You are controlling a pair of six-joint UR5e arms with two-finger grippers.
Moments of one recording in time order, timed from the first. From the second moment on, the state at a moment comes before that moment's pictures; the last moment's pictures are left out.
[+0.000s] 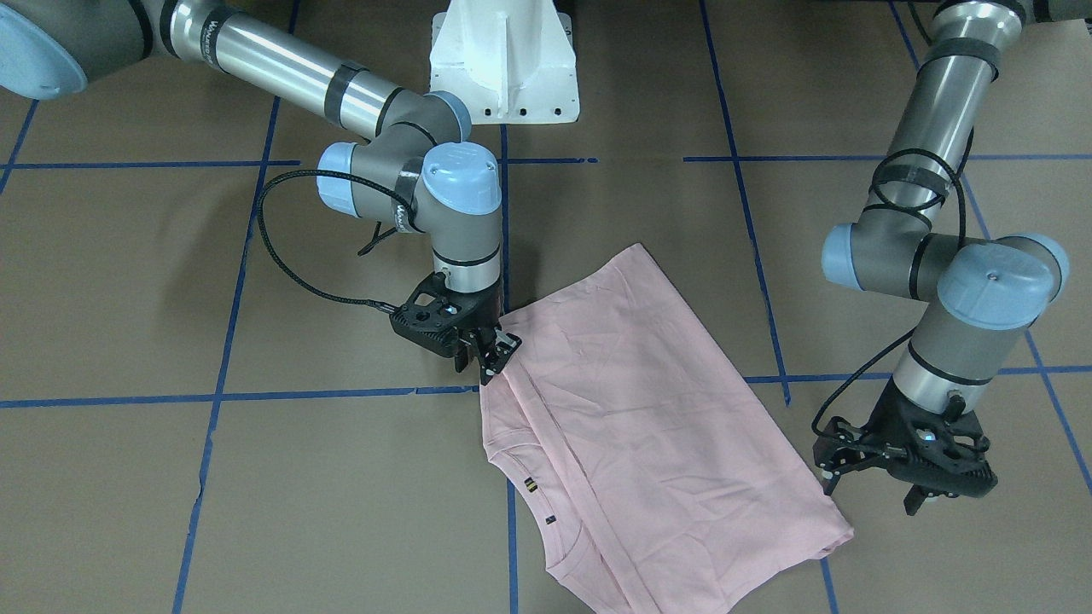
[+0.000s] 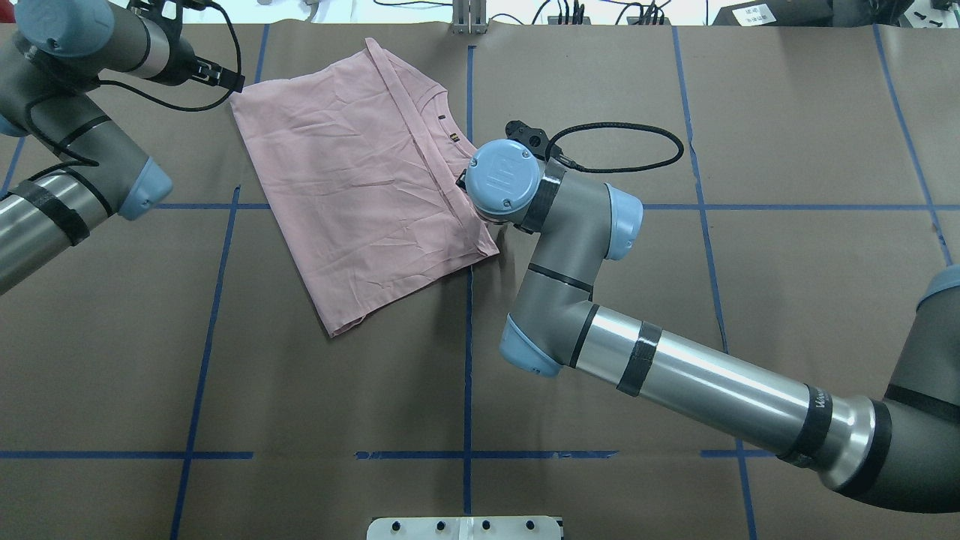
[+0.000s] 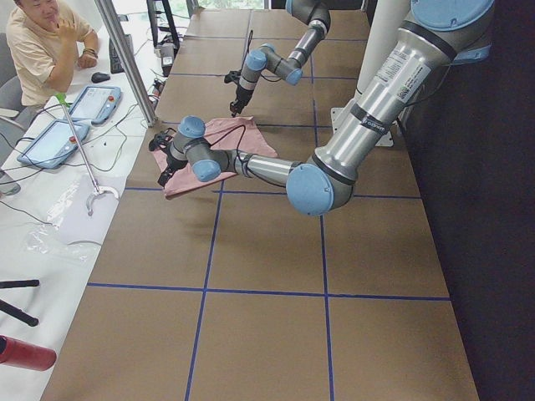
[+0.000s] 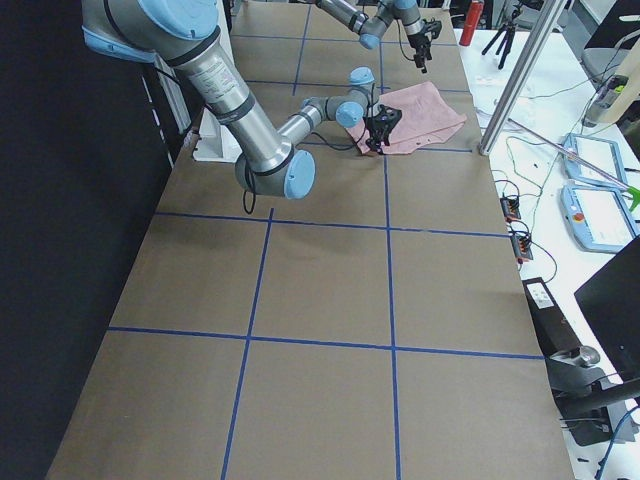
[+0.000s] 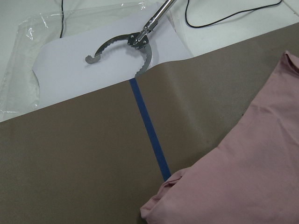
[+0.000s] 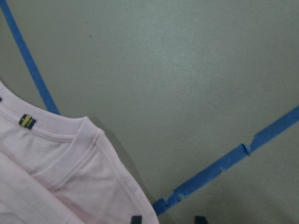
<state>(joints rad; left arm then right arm) -1.02 -2.19 -1.08 -2.39 -1.86 -0.58 0.54 -0.70 1.24 -1.30 1.58 1.79</state>
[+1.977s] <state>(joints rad) -1.01 -2.18 -1.09 -2.39 -1.86 -0.58 0.28 -1.00 1.84 -1.62 1.37 1.79</state>
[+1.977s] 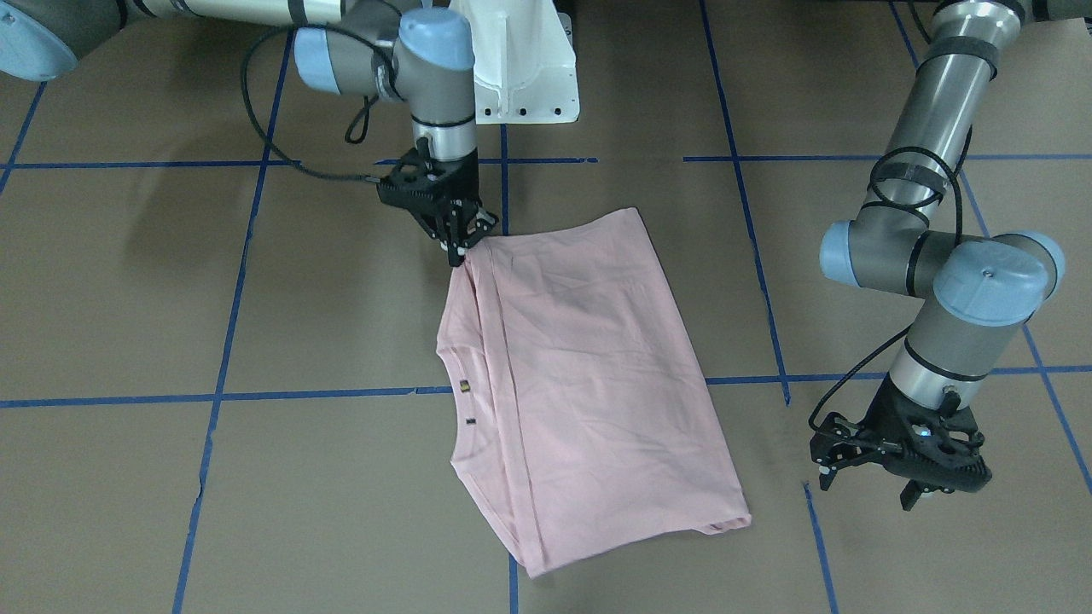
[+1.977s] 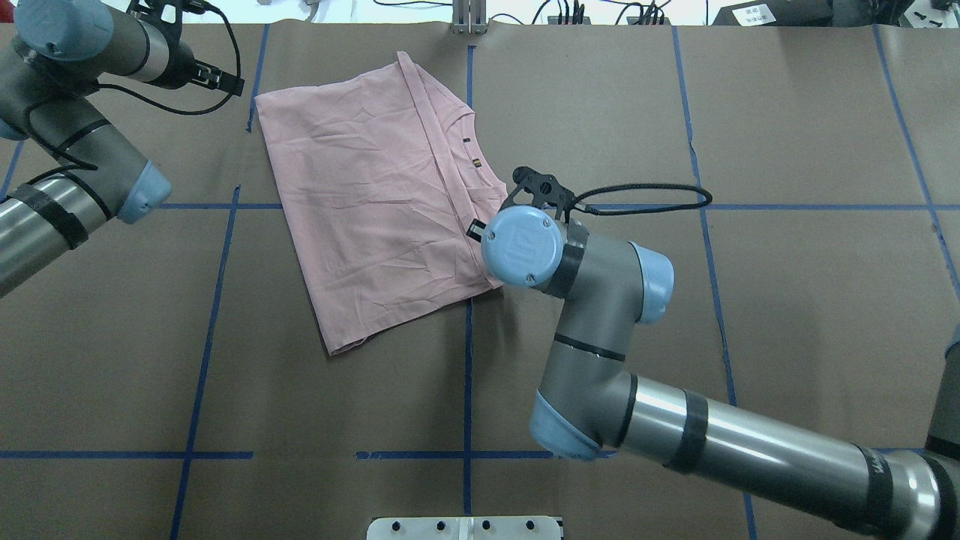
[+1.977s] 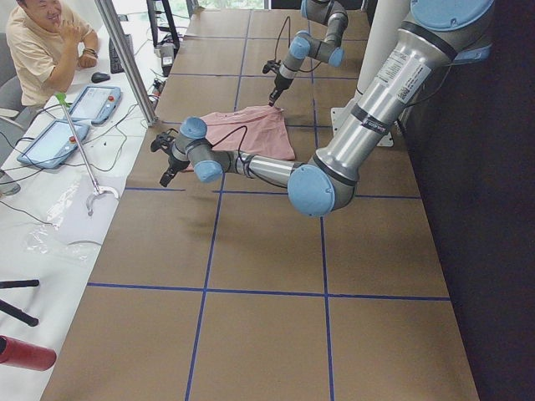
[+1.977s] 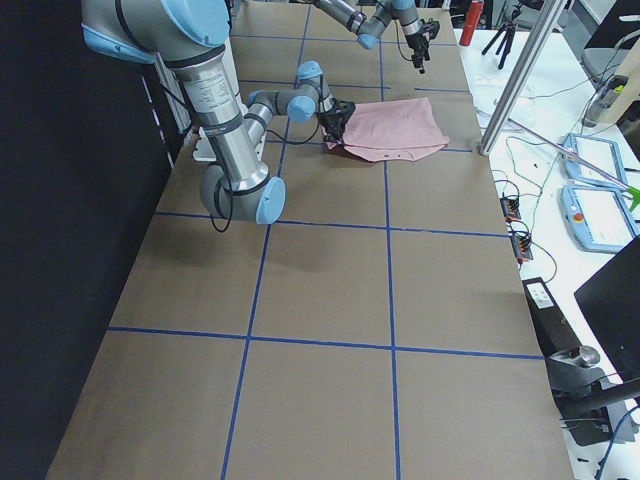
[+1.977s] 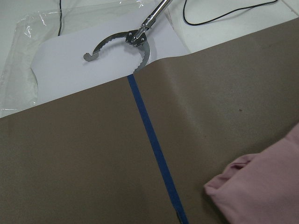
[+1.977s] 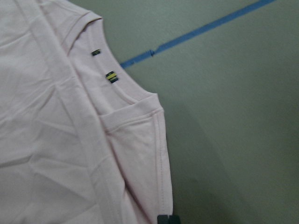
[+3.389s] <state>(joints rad) -0.99 -2.07 -1.32 -2.37 -1.97 -0.66 0.13 -1.24 2.10 -1.56 1.27 1.73</state>
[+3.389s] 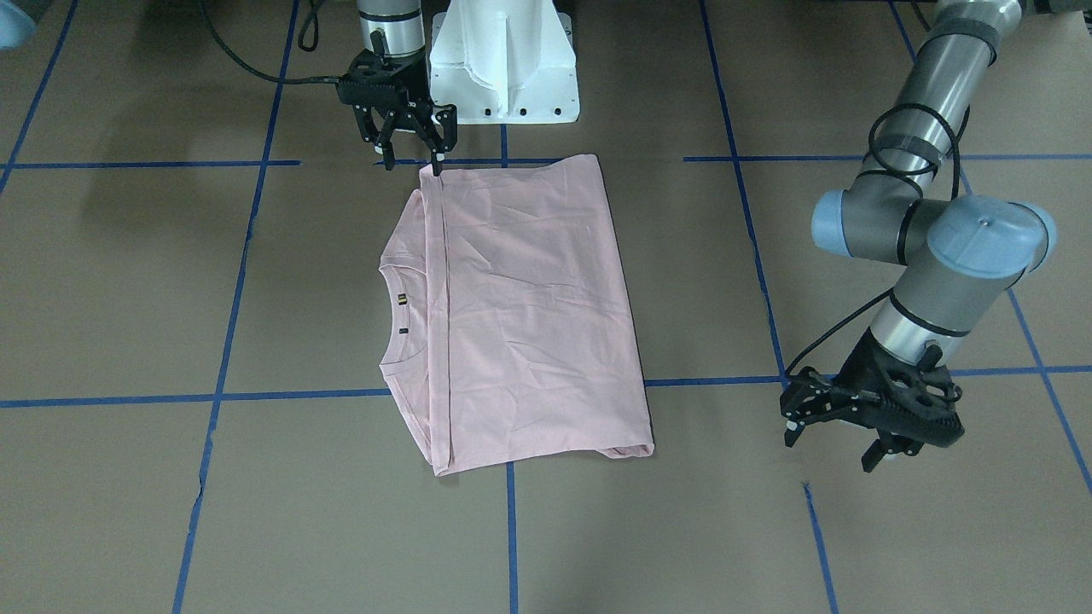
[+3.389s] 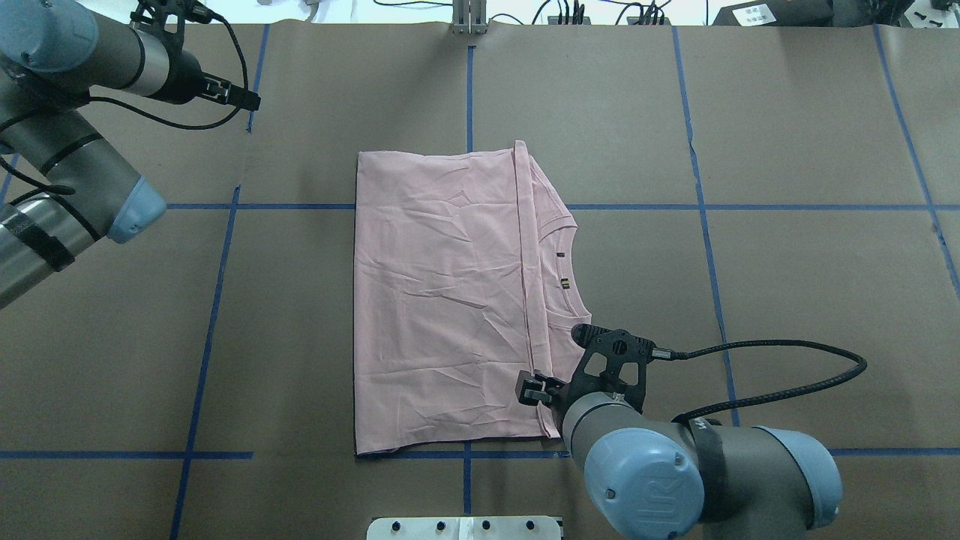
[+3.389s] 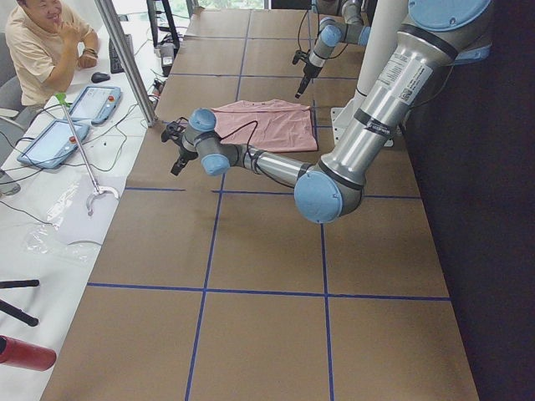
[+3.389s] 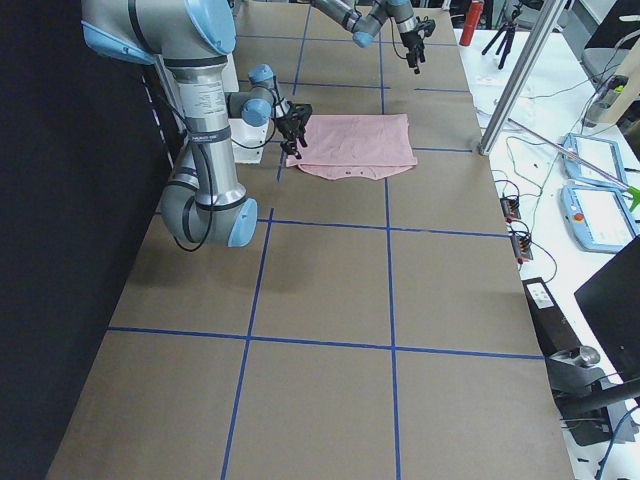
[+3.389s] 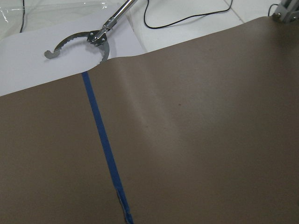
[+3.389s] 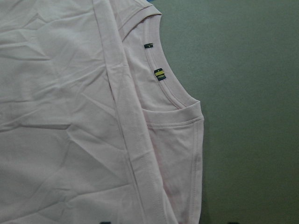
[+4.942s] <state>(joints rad) -0.33 -1.69 -2.03 -2.14 -1.57 -1.62 0.26 -1.41 2.10 -1.21 1.36 1.67</state>
